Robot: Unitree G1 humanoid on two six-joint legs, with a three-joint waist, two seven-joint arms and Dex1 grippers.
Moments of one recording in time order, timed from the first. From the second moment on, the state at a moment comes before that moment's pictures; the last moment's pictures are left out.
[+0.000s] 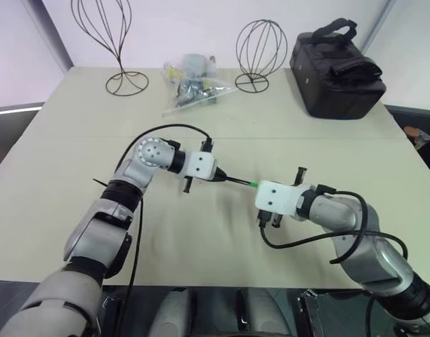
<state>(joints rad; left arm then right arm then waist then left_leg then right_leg) -0.95 0.36 -0.33 0.79 0.14 -0.55 -1.26 -0.30 -0.73 0.37 -0.67 -0.42 0.74 0.80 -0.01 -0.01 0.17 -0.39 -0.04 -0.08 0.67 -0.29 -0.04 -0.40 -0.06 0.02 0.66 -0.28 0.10</state>
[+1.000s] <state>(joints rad) -0.95 0.36 -0.34 0.80 0.19 -0.61 -1.18 -0.35 -0.71 0.41 -0.66 -0.47 0.81 0.84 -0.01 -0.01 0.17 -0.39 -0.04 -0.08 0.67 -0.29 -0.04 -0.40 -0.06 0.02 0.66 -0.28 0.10</state>
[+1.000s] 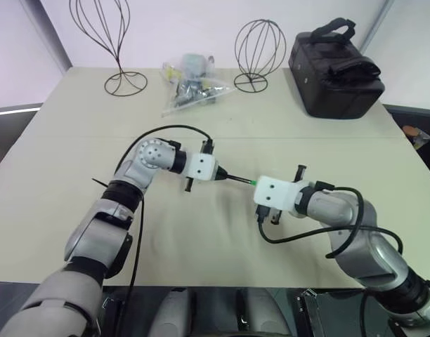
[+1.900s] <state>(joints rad) -0.95 0.34 -0.34 0.80 0.22 -0.57 -1.12 -0.42 -0.69 0.44 -0.60 -0.54 0.84 0.87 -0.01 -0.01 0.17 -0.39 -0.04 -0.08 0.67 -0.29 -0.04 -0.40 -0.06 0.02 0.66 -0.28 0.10</state>
